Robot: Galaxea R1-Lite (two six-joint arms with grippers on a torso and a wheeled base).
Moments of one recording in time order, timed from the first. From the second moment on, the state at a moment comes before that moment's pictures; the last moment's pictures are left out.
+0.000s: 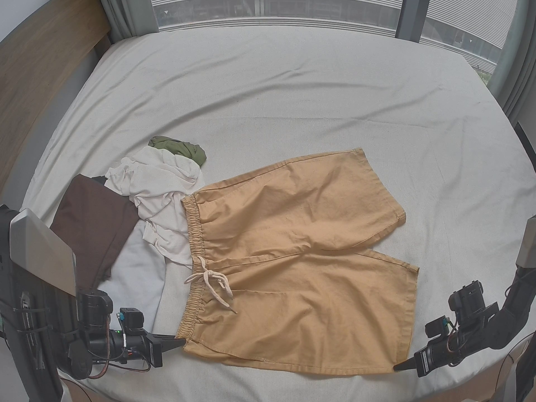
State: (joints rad) left arm -0.10 2.31 -0.02 -1.50 -0.65 0.03; right arm 0.19 1.98 -0.11 -0.68 0.49 0.00
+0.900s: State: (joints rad) left arm -0.13 2.26 -0.13 -1.55 -0.67 -0.14; right arm 0.14 1.87 -0.15 -0.80 0.60 0.02
